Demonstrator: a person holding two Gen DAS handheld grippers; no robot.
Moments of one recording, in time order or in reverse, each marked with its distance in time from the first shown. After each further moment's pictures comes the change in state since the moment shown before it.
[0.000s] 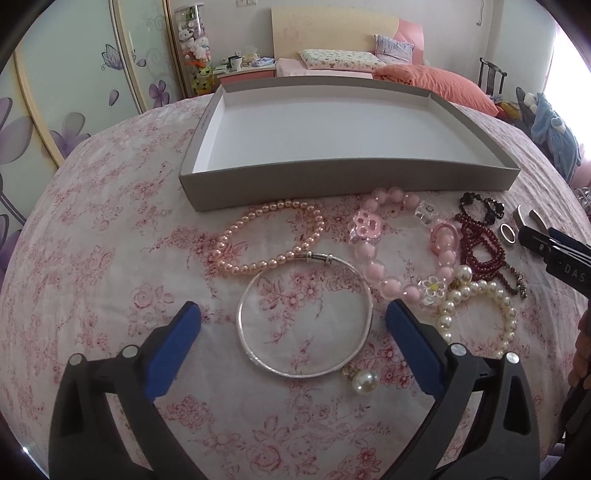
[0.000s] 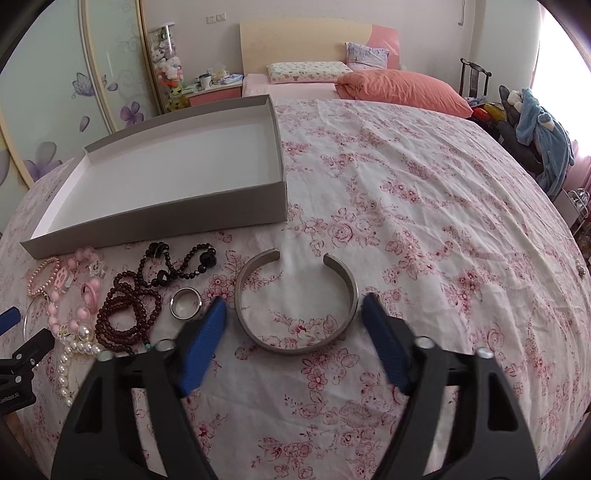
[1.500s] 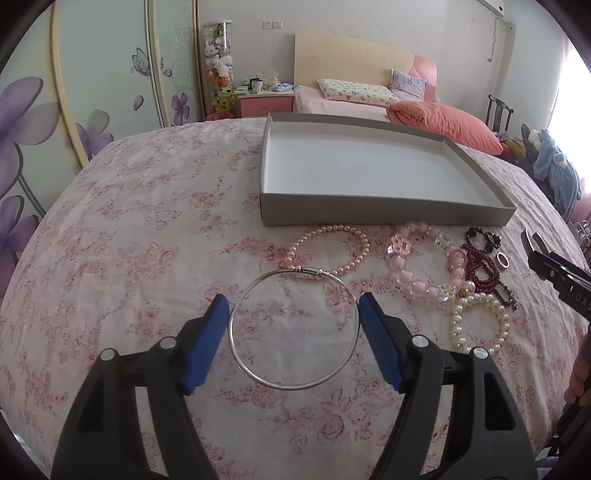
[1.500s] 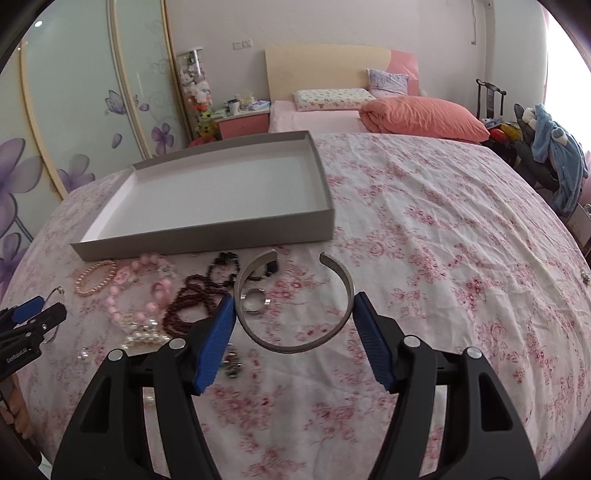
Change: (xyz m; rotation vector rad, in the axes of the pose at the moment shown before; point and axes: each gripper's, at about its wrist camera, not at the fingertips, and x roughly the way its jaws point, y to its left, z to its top) left arm -0.047 0.045 -0.020 -0.085 -0.129 0.008; right arm -0.052 0.025 -0.012 -0.025 -0.121 0.125
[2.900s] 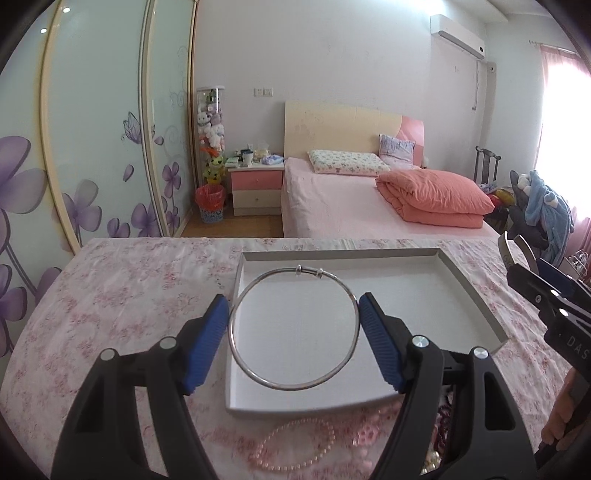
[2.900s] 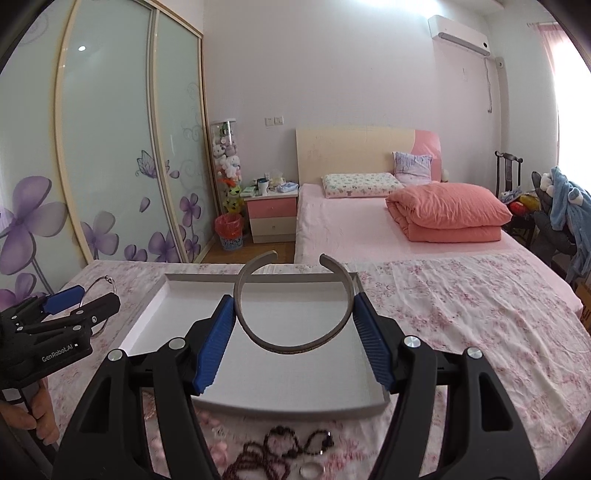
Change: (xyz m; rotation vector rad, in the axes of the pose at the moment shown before) left arm 0.012 -0.036 0.130 0.019 -0.256 -0.029; right arm 0.024 0.038 0.104 -0.055 -0.284 0.061
